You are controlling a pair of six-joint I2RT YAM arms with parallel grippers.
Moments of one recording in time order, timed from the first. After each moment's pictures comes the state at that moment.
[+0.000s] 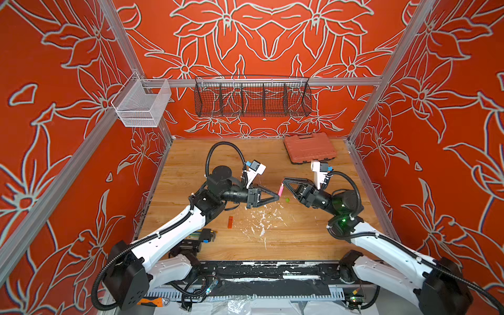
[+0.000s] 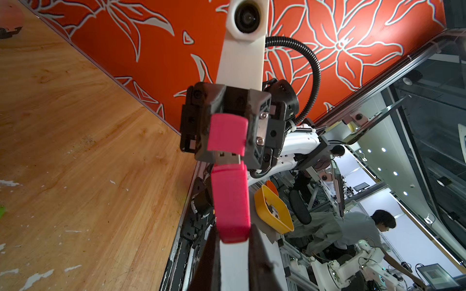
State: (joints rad) left arm -0.60 1.15 0.85 0.24 0.99 -0.74; right arm 0.59 0.96 0.49 0.88 -0.57 0.95
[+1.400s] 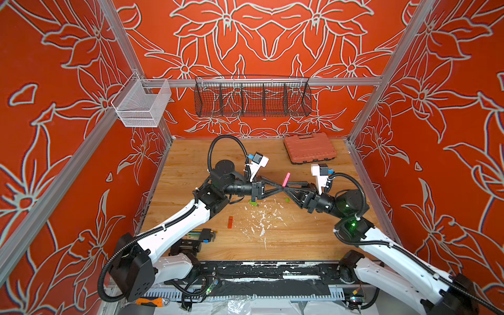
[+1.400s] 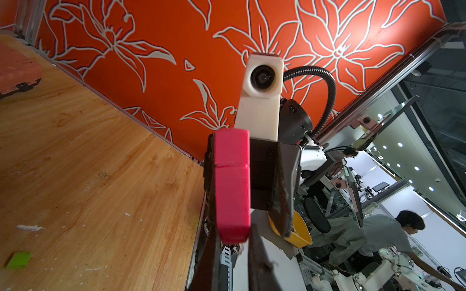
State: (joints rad) left arm -0.60 1.23 0.93 0.29 0.95 -0.68; right arm 0.61 0.82 0.54 0.55 -0.59 0.80
